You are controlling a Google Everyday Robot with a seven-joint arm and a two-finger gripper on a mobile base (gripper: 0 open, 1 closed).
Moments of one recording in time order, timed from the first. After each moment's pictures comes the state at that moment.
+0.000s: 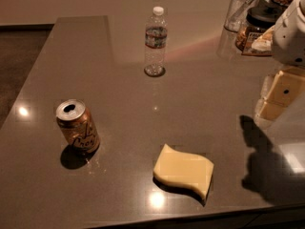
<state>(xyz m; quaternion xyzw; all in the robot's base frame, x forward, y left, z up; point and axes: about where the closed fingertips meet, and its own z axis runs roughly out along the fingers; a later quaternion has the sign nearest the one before) 0.438 -0.217 0.976 -0.60 0.78 -0.03 0.16</state>
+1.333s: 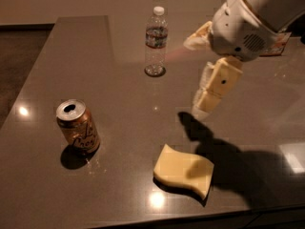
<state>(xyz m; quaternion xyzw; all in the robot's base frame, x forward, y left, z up) 0.449 -0.090 0.981 -0.67 0.69 0.14 0.24</state>
